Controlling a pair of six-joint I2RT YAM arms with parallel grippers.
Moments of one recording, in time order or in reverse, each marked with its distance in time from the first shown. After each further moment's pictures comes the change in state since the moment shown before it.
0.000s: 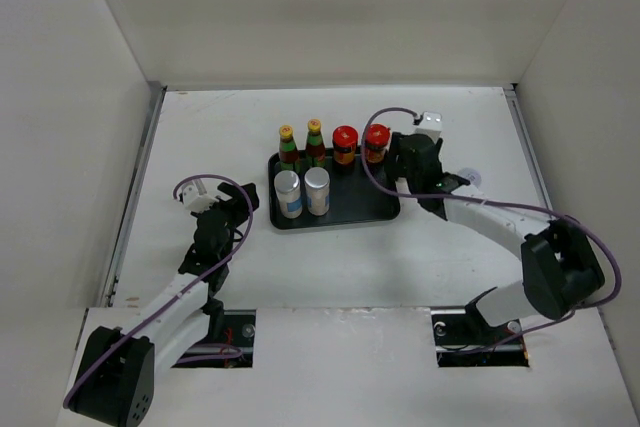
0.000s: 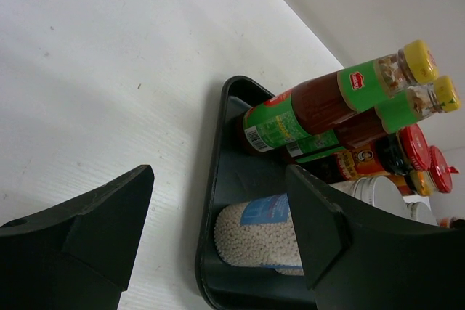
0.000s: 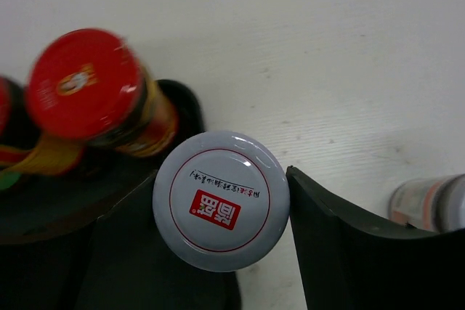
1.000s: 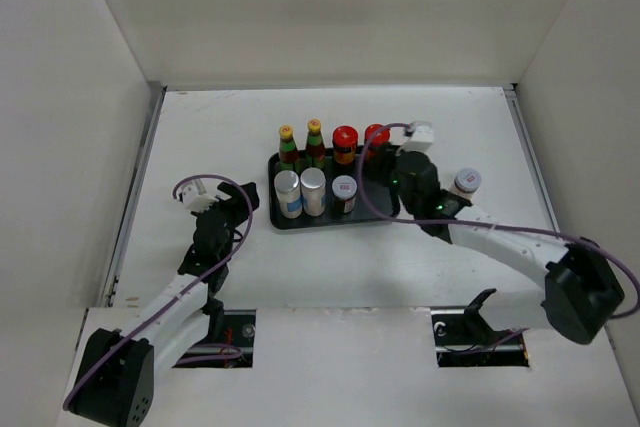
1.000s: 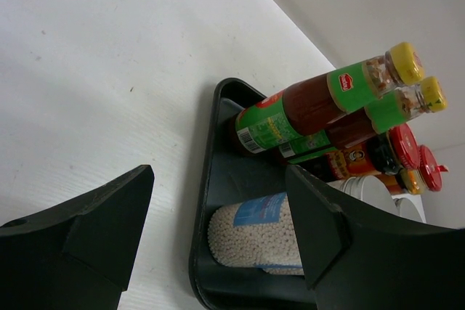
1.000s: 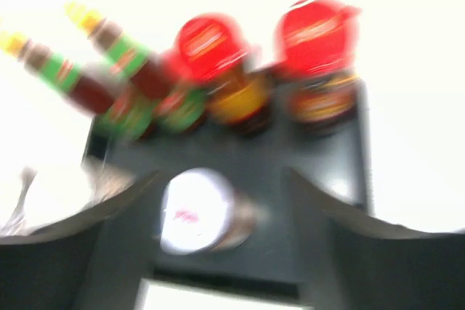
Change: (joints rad) left arm 0.000 -0.014 0.000 0.007 0.010 0.000; right arm 0.261 -0.109 -0.065 0.135 -0.071 0.072
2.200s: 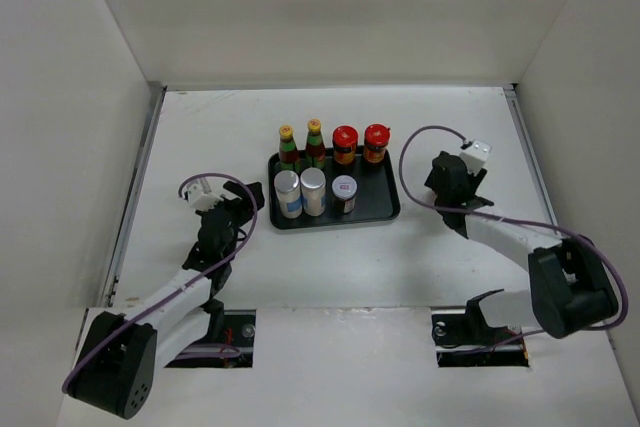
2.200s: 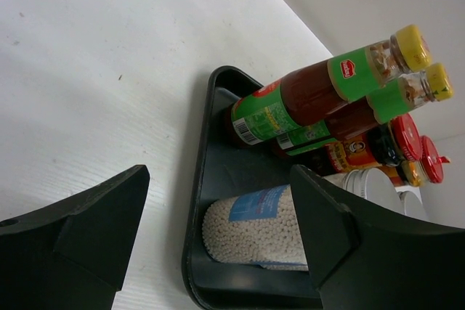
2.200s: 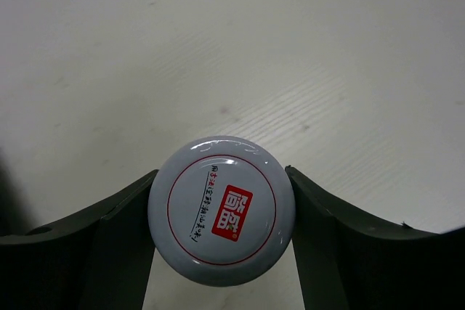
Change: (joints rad) left arm -0.034 0.089 0.000 0.073 -0.006 -0.015; right arm -0.465 0.010 -0.202 -0.072 0.237 0.056
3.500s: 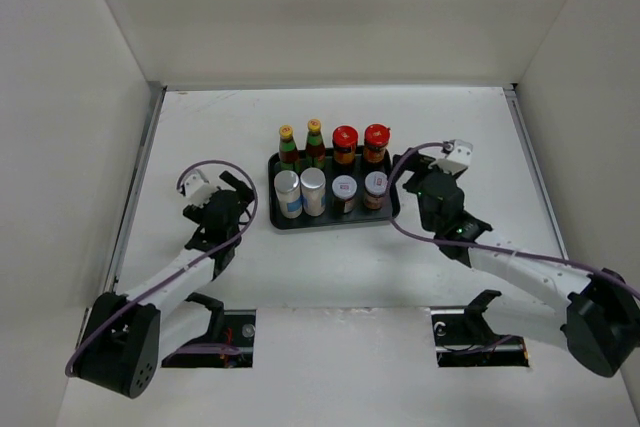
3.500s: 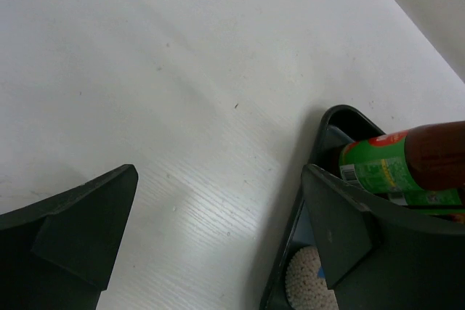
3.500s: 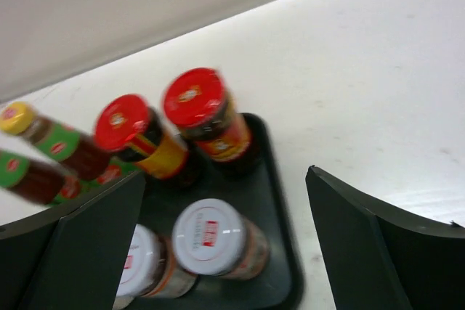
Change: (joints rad) left arm 0.007 0.110 0.145 -0.275 -0.274 0.032; right arm 0.394 -0.245 -0.024 0.237 -0.014 -0.043
